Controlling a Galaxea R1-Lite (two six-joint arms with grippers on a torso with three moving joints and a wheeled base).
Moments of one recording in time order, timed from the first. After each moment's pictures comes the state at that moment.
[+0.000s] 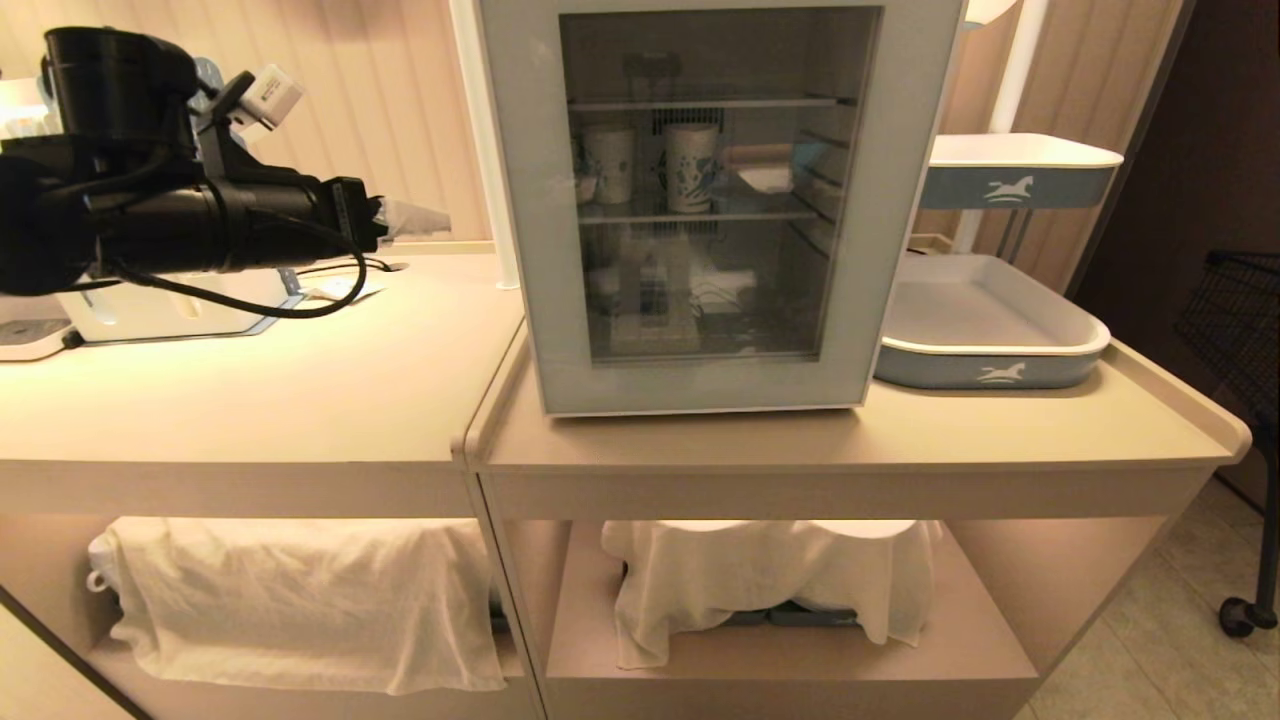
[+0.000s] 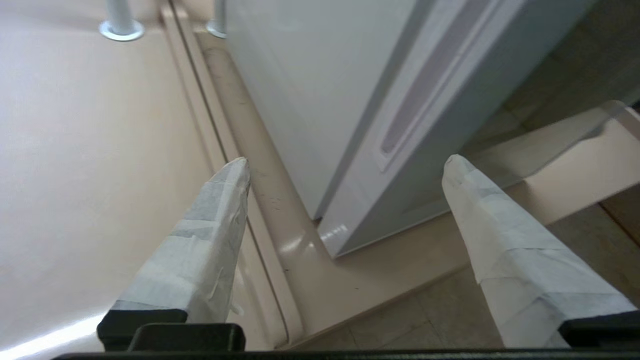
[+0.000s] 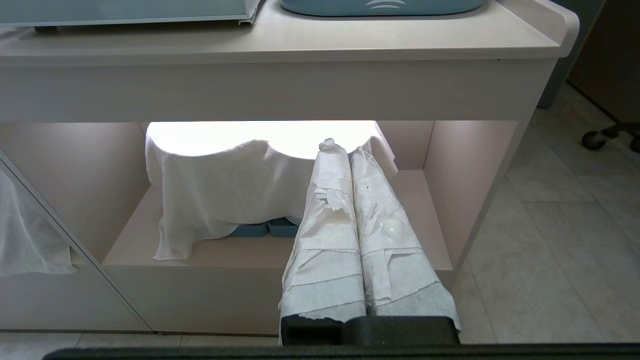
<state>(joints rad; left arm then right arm) -0.06 1.76 -1.58 0.03 -0.47 -0.13 0.00 0.00 0.00 0.00 0.00 -0.03</state>
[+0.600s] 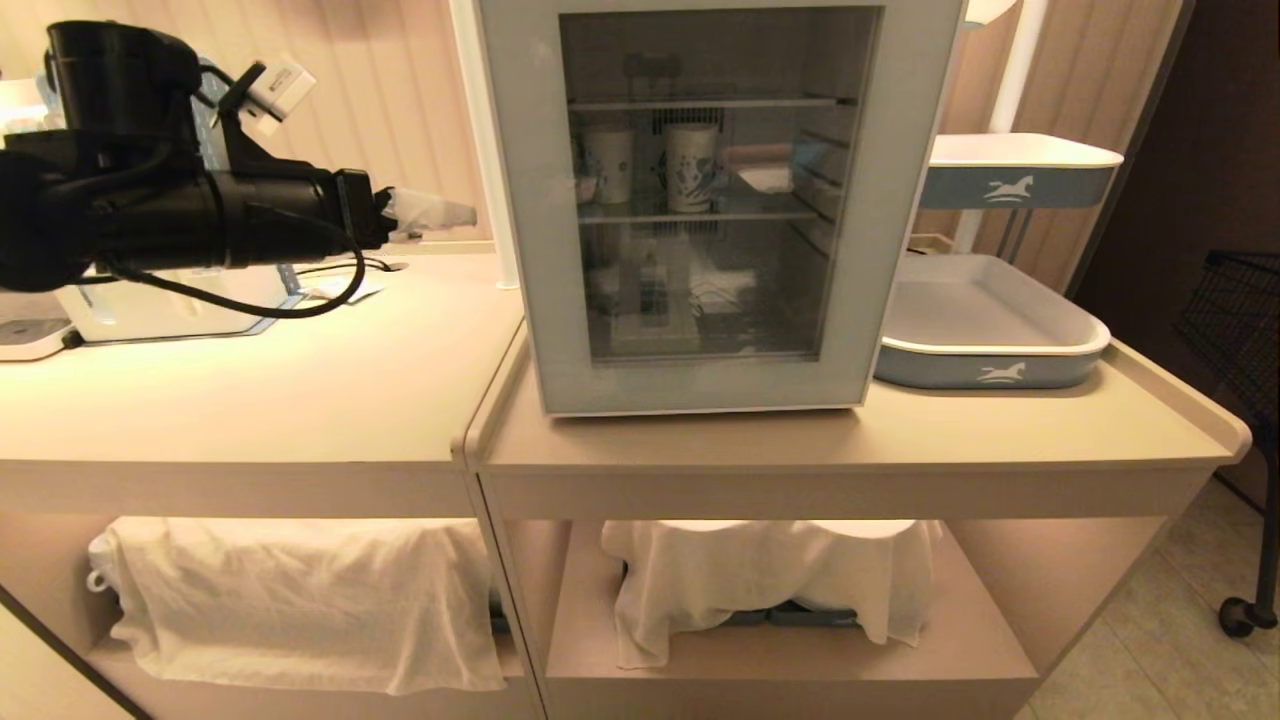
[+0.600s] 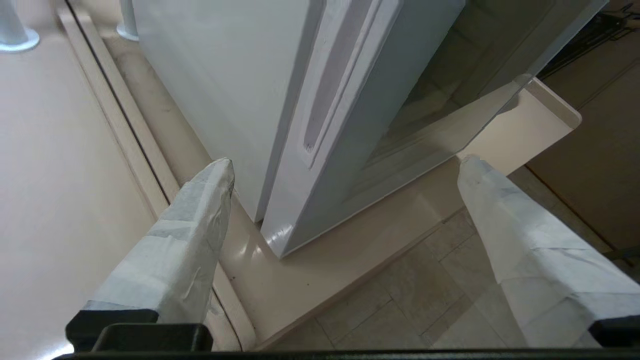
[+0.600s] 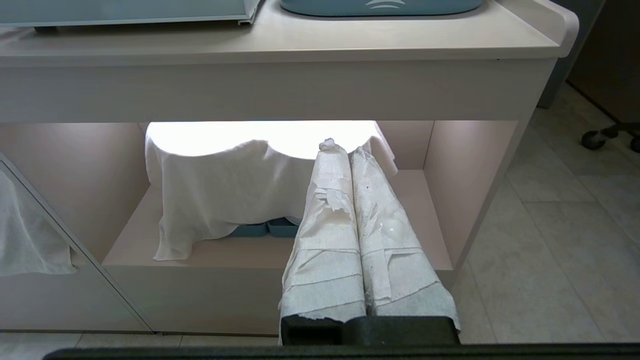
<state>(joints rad) -0.08 1.77 -1.61 0.03 -0.63 -0.13 0.00 0.00 0.00 0.00 0.00 -0.03</state>
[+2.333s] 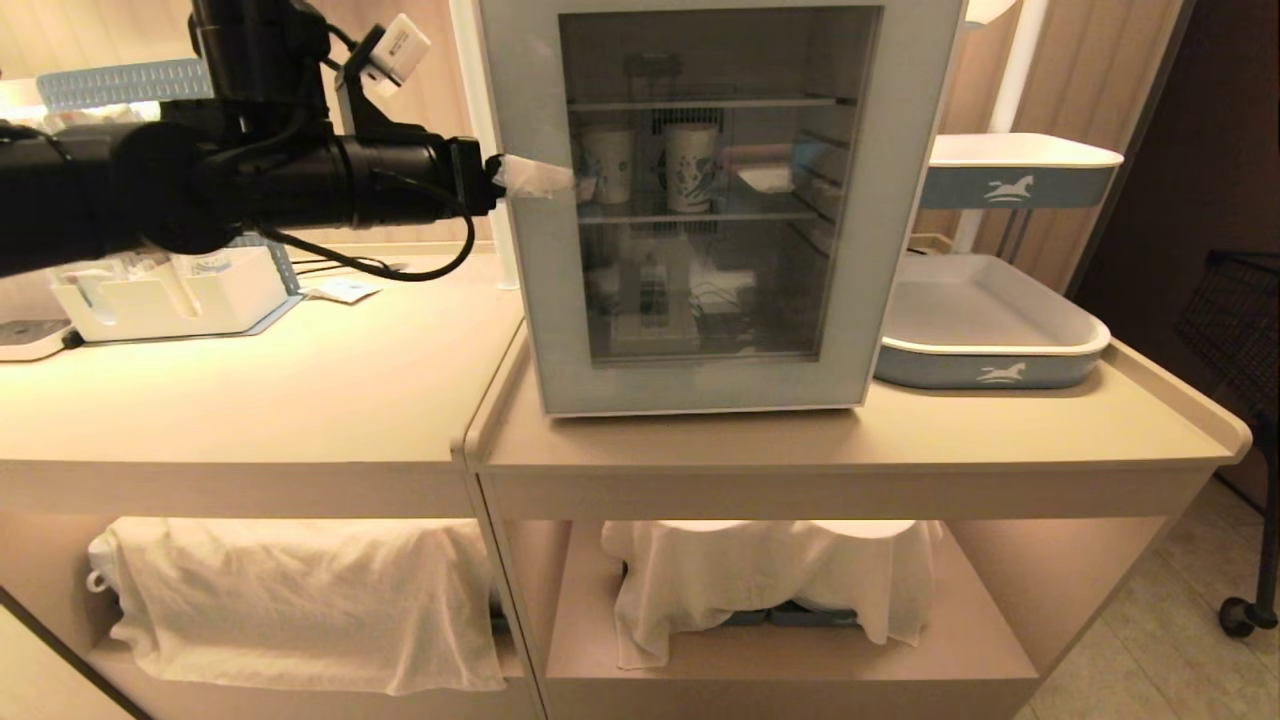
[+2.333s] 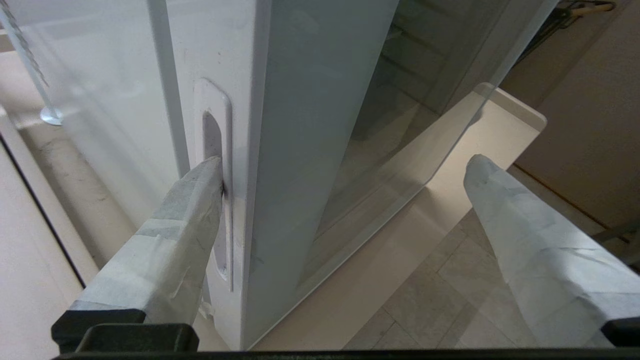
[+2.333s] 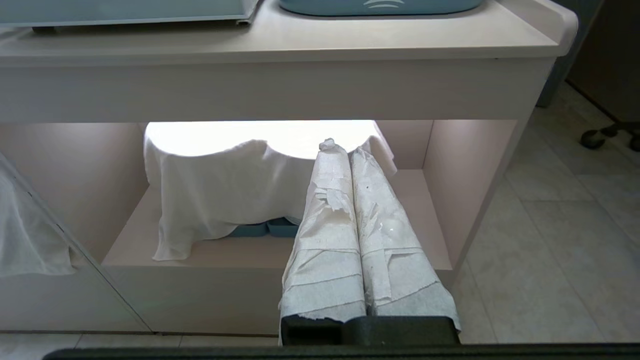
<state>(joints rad) -0.23 1.93 -1.86 0.03 -0.60 -0.11 0.00 0.00 0.00 0.00 0.00 -0.03</state>
